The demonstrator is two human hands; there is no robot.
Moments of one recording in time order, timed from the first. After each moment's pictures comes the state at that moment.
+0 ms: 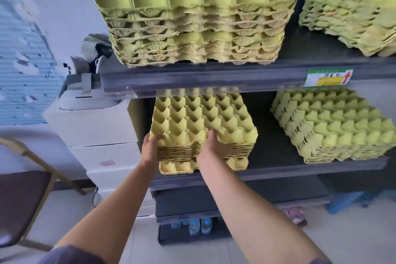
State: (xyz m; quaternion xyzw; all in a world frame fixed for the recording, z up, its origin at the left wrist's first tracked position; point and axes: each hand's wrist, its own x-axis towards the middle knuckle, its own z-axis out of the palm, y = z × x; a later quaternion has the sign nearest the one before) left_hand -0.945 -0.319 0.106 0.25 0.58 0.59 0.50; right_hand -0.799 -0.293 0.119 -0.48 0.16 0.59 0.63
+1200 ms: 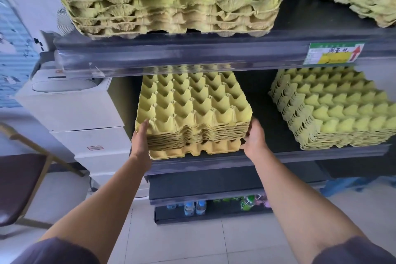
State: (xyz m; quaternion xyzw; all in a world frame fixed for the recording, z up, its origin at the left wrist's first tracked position) left_hand -0.930 -0.311 0.066 0.15 0.62 0.56 0.53; right_hand -0.654 -0.258 0.074 -0.58 -0.23 0.59 0.51
